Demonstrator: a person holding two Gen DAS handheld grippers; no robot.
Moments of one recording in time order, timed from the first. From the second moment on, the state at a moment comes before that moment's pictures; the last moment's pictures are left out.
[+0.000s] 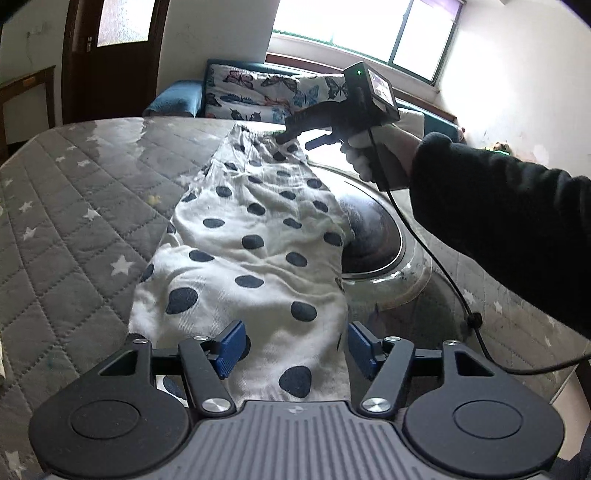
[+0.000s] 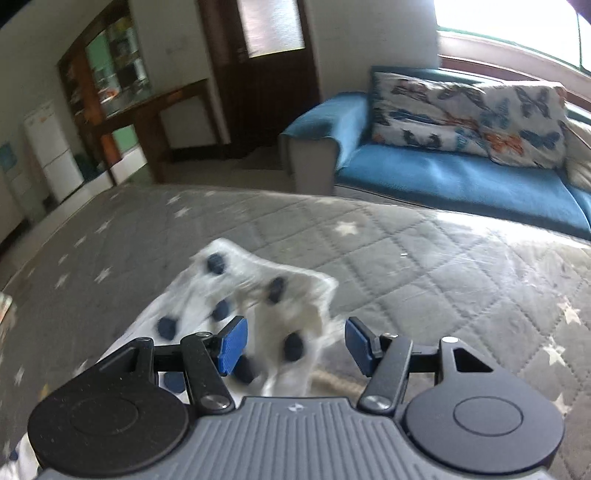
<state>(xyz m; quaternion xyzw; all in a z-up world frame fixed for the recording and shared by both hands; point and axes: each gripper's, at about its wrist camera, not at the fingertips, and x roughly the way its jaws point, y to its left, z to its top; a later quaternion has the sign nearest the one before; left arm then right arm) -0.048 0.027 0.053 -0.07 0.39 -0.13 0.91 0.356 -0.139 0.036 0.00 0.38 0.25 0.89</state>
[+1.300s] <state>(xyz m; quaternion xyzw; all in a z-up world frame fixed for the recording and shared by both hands) -0.076 0.050 0.047 -0.09 0.39 -0.08 0.91 0.223 -0.141 0.094 0.07 0.34 0.43 0.84</state>
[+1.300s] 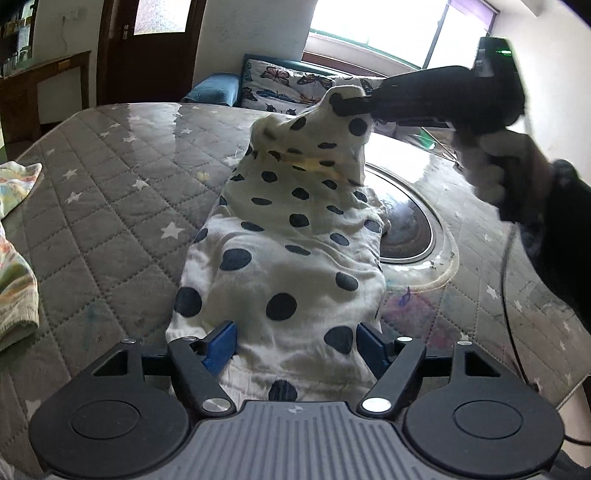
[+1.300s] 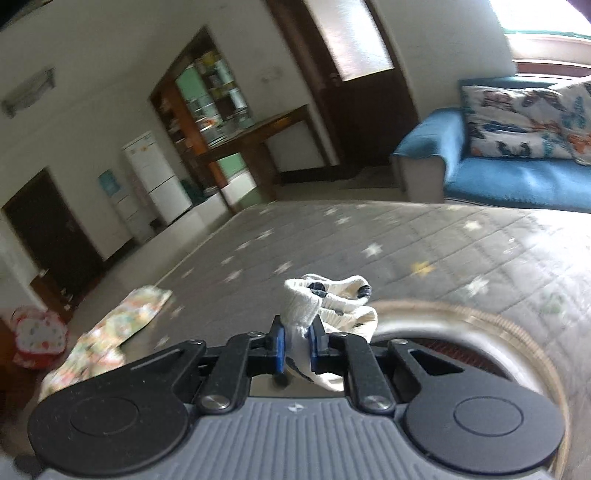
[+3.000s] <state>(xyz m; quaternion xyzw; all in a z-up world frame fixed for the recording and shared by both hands) -0.142 0.090 0.090 -0.09 0.30 -0.10 0.94 -0.077 -0.118 0.063 -0.42 0.11 0.60 0.67</state>
